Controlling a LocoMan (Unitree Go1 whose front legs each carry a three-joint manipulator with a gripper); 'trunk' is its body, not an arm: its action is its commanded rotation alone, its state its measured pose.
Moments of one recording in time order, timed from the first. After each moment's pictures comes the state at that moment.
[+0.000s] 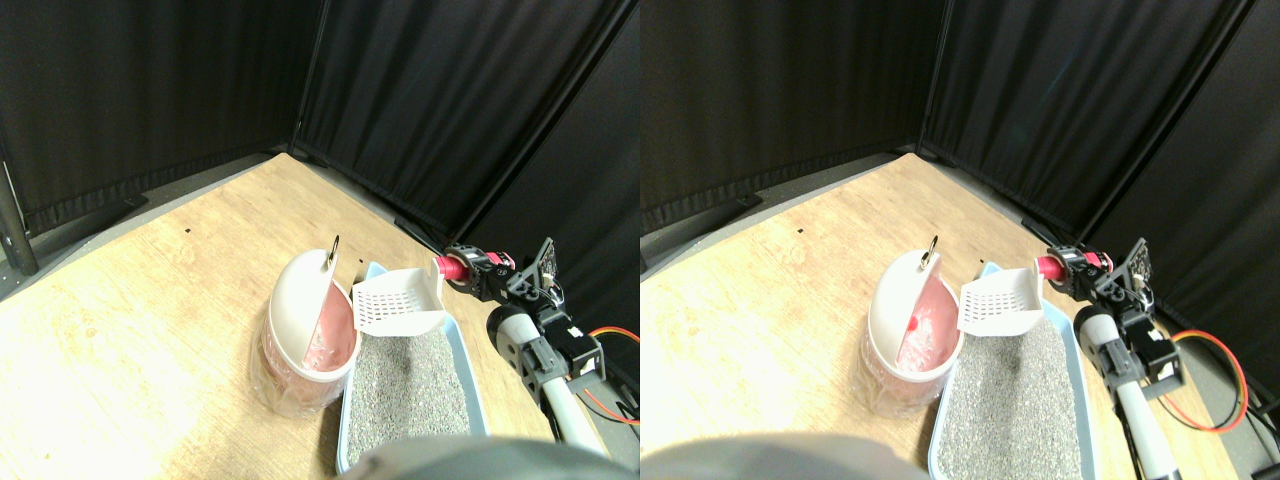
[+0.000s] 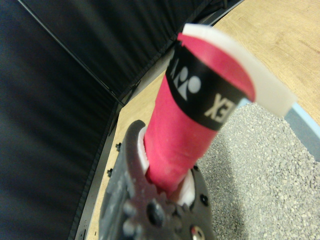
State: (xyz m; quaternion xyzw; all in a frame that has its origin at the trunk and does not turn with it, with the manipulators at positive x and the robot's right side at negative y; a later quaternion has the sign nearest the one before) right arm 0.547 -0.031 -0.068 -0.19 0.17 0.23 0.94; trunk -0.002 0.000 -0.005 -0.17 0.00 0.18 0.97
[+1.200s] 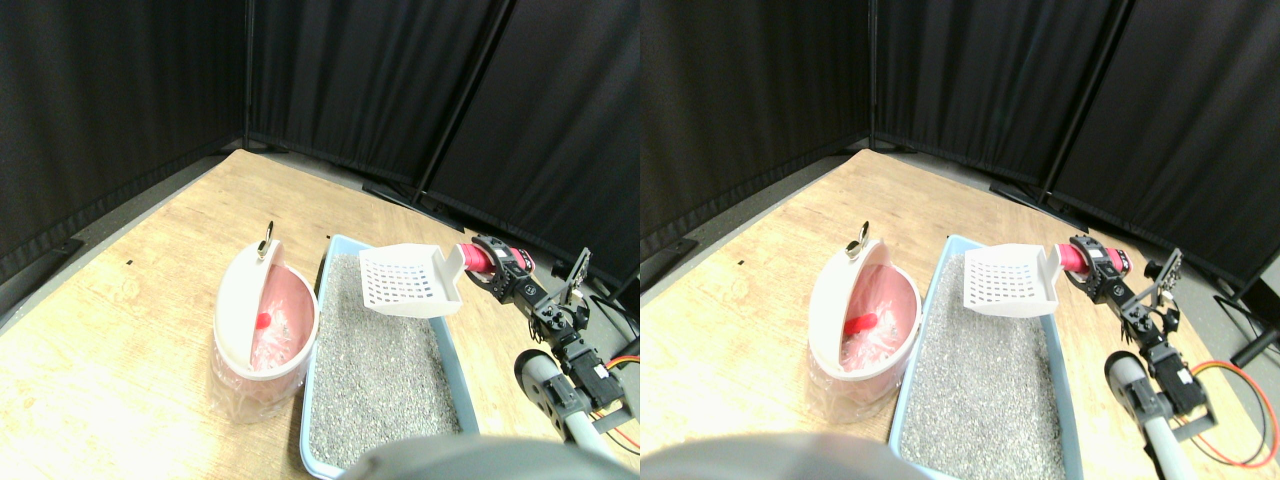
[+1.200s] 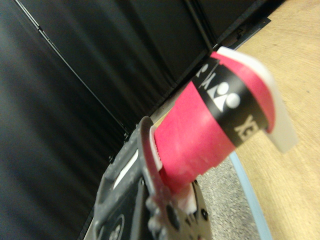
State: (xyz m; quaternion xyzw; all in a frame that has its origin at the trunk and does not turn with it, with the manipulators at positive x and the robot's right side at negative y) right arm 0.528 -0.147 -0.076 -0.02 0.03 0.19 0.98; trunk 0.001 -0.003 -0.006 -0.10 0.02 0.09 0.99
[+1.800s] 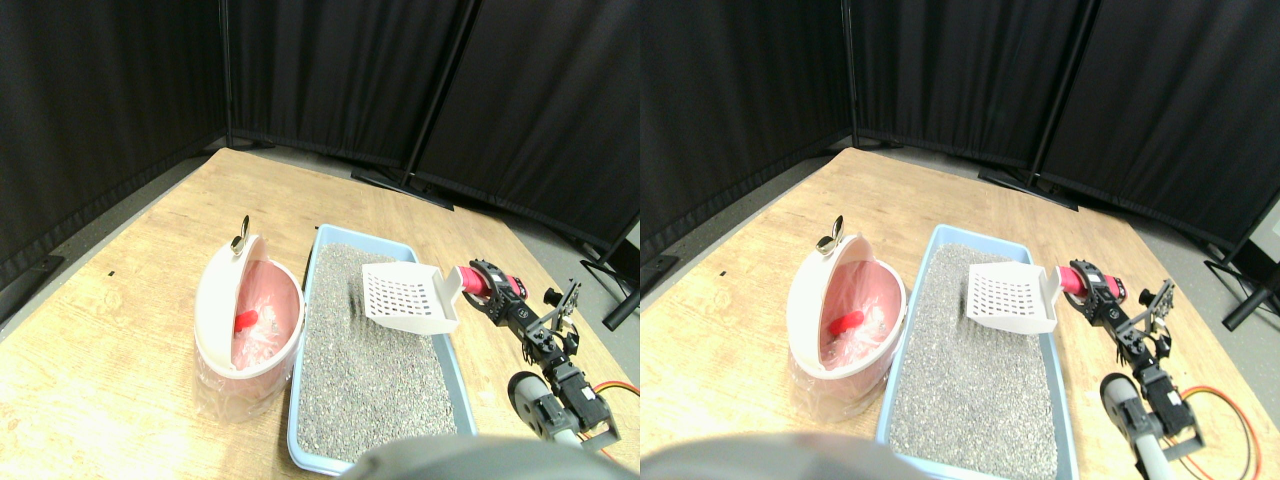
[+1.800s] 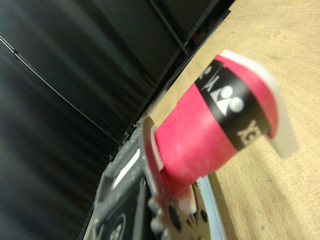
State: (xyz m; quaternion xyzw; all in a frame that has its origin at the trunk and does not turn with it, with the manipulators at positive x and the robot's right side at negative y) right arm 0.518 -0.183 -0.125 0.04 0.07 0.14 0.99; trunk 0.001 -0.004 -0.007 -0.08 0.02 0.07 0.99
